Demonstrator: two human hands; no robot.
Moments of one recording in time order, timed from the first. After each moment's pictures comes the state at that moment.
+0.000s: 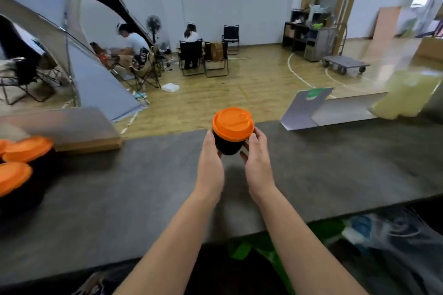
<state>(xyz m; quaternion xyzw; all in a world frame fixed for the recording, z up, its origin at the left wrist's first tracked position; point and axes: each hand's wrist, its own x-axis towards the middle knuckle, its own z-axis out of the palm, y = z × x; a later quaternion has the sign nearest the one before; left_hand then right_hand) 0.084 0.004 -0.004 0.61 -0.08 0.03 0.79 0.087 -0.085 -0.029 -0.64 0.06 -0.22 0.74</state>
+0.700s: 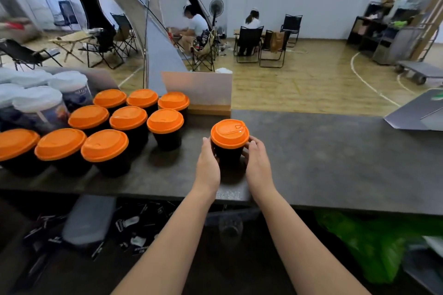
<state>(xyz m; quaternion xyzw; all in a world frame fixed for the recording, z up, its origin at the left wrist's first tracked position) 0.052 0.281 -0.052 0.63 0.07 0.04 0.77 0.064 0.180 -0.069 -0.70 0.04 -0.12 0.71</state>
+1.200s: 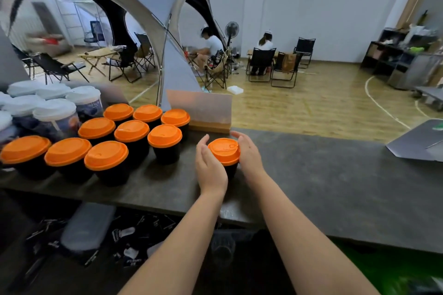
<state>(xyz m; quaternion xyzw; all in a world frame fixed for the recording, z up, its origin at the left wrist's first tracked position) 0.076 0.243 -0.037 0.65 0.15 0.27 0.69 0.121 0.168 -0.031 -0.73 -0.04 -0.06 0.68</state>
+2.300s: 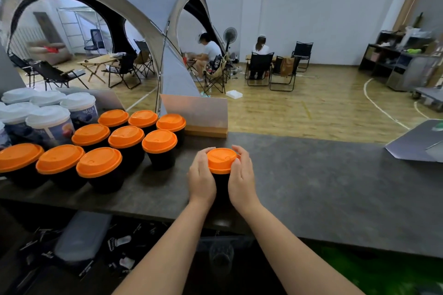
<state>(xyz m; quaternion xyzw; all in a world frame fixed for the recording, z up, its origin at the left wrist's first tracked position) 0.078 0.261 -0.057 0.70 0.06 0.26 0.67 0.081 0.170 -0.059 -0.77 -0.09 -0.14 0.62</state>
